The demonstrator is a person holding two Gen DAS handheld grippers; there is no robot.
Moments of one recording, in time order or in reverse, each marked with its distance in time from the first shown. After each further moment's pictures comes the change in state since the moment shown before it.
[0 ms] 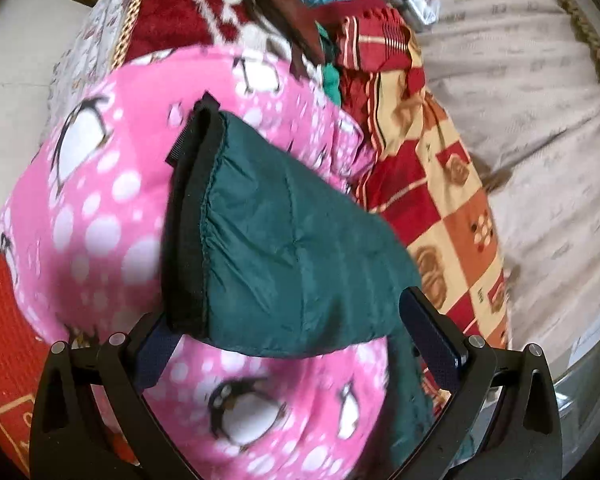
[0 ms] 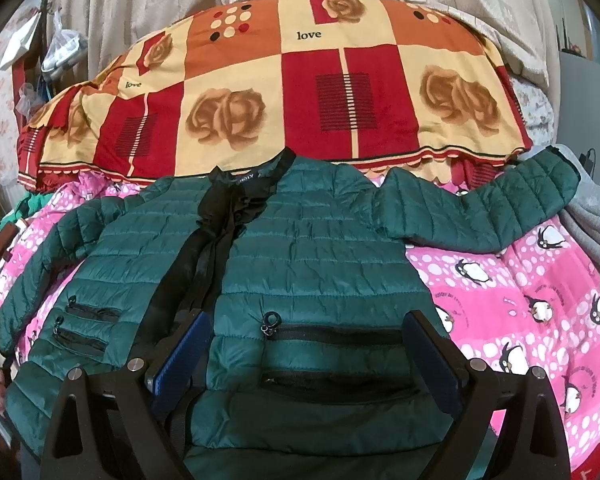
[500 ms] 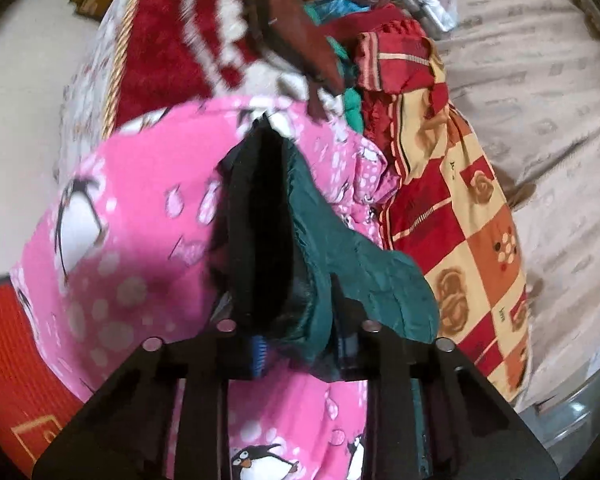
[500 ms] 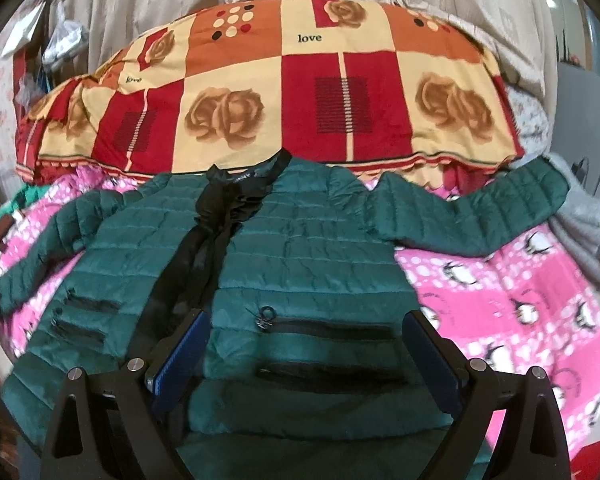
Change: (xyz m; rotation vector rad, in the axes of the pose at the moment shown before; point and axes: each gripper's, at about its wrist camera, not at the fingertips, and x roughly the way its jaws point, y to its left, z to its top) left arm 0.010 -0.010 0.045 0.052 -0.029 0.121; right arm -0.017 0.003 -0.002 -0.046 -0.004 -0.052
